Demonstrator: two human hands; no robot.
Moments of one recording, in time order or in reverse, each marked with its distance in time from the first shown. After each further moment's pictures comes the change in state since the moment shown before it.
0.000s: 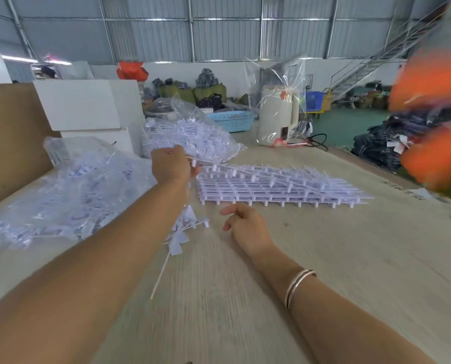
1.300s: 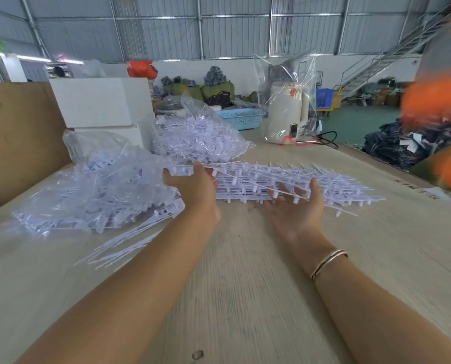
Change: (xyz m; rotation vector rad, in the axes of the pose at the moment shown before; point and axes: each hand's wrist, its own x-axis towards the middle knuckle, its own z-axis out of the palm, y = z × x) left_hand -0.047 -0.029 -0.001 -0.300 0.001 -0.155; right_hand 0.022 -0.004 -0.051 1.201 0.148 0.176
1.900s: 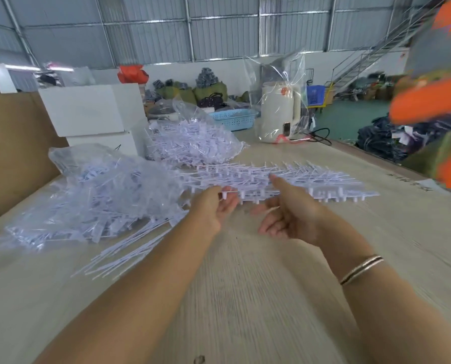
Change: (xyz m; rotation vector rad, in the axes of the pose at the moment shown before) left_hand 0.000 -0.019 -0.002 0.059 -0.246 -0.407; right_hand -0.037 -0.036 0.022 -1.059 -0.144 0.359
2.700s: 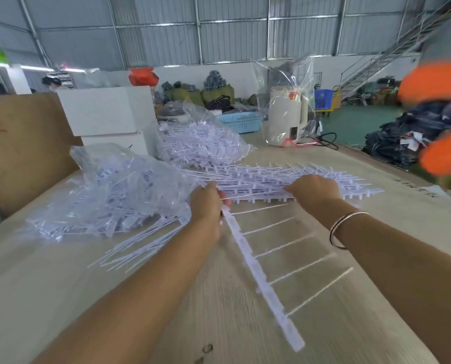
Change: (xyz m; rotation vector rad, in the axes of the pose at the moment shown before) left_hand -0.018 0.008 -0.012 0.289 0.142 0.272; right_hand 0.046 -0.018 -0.036 -1.652 0.645 -0.239
